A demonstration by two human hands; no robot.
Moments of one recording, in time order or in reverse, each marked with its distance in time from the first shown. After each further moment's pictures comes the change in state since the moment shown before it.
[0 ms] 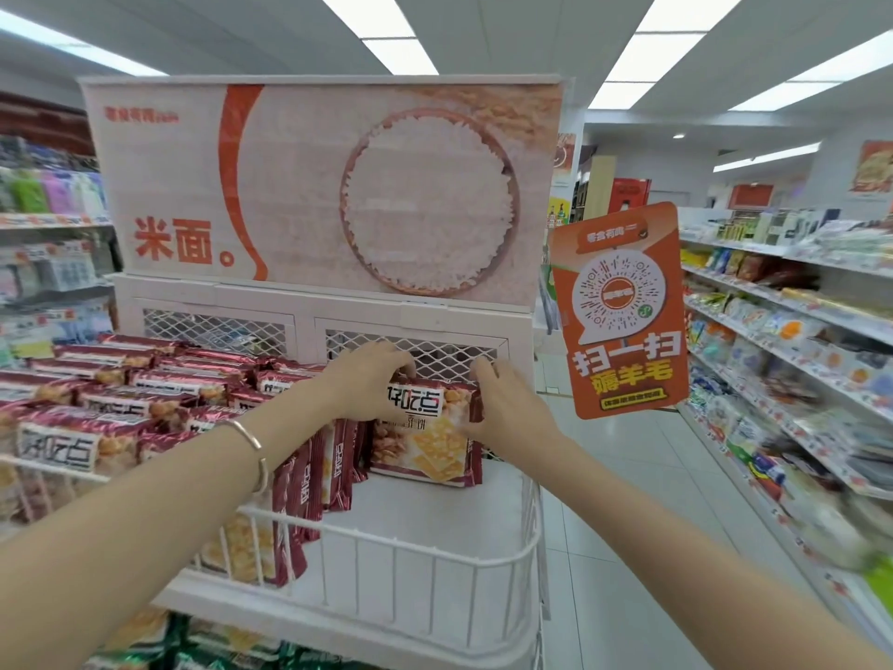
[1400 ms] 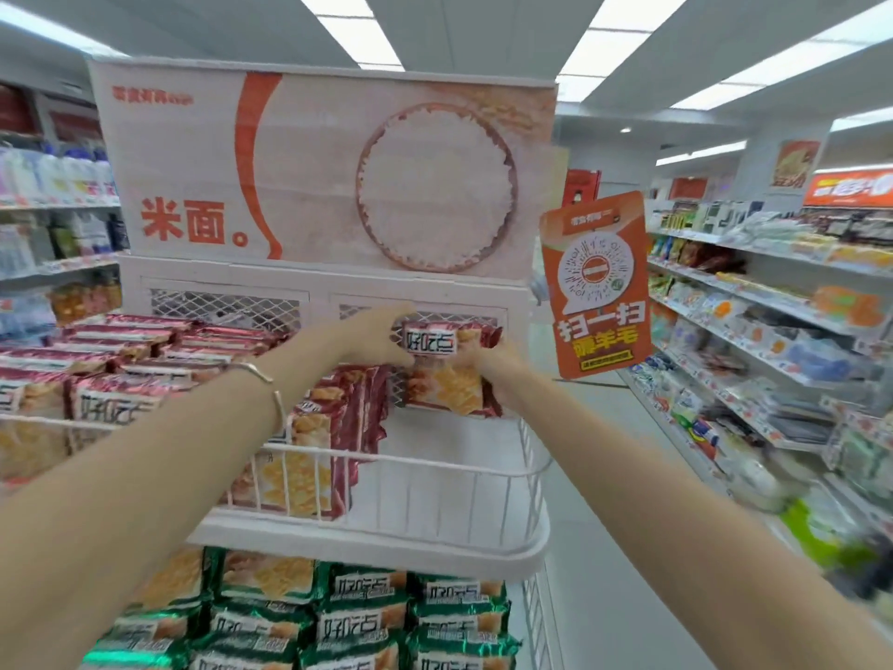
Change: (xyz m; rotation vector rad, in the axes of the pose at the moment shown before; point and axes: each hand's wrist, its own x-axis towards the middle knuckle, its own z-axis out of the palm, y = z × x) left_hand -0.039 0.001 -0.046 -0.350 -0.077 -0.016; right_hand 0.015 -0.026 0.007 1.034 0.025 0.624
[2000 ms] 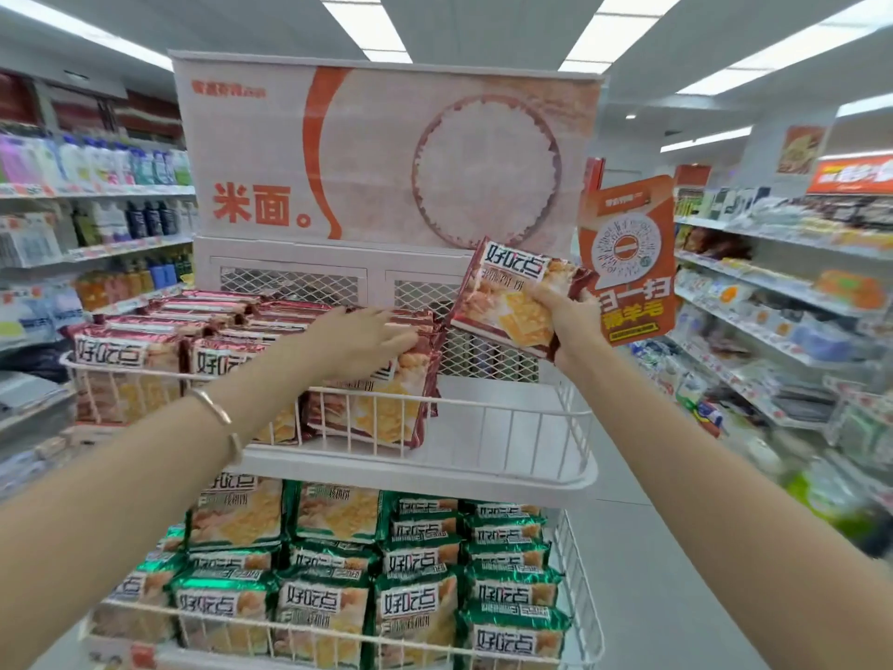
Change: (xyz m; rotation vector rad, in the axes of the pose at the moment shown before) left_hand -0.120 -0.045 -0.013 0.332 -0.046 0.000; right_hand -0.106 -0.056 0.009 0.572 0.243 -0.057
